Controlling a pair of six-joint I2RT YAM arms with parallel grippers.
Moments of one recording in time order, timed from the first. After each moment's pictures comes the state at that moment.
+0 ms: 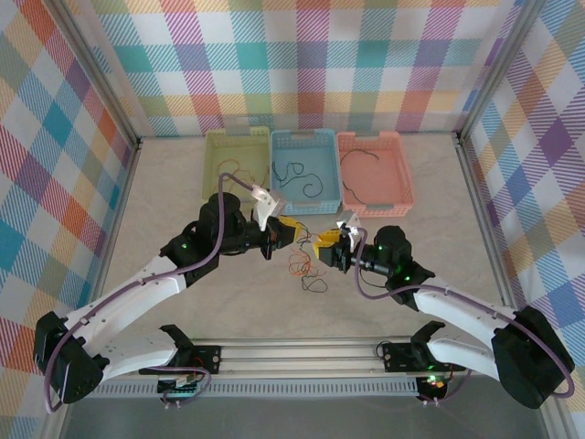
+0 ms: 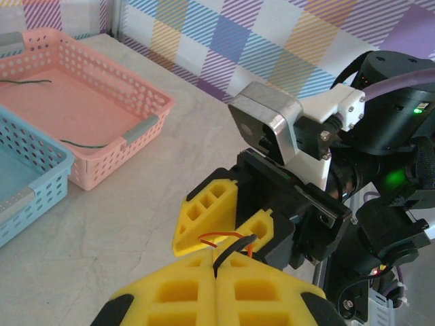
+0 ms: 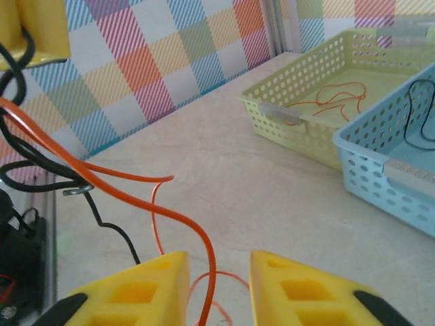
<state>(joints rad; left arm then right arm) -0.73 1.09 0.90 -0.14 0.44 -0.18 0.64 1.06 0.40 0.47 -0.47 0.20</state>
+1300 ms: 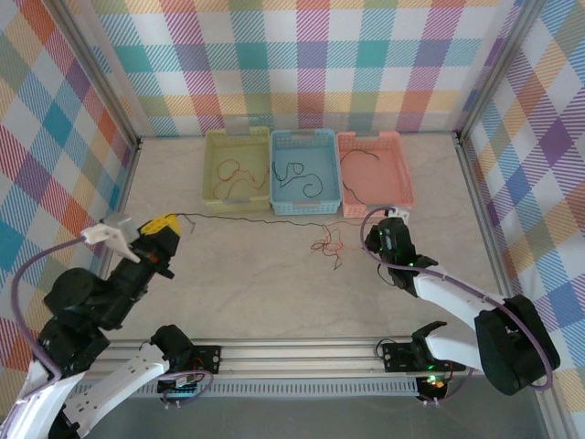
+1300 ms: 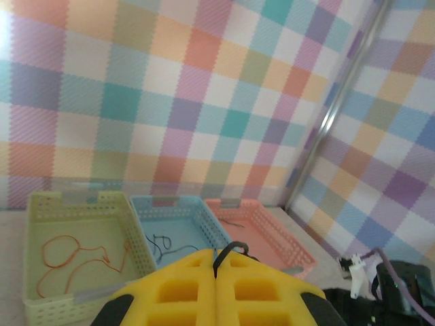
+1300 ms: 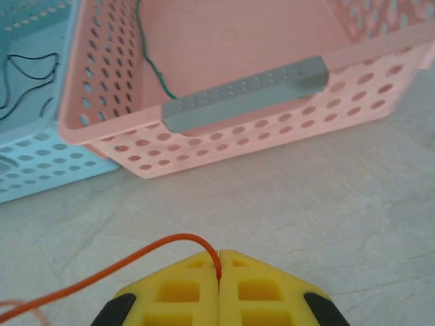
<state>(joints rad) -0.73 0.34 1.00 -0.56 -0.31 -0.29 0.44 1.17 0.45 0.10 0.29 0.54</state>
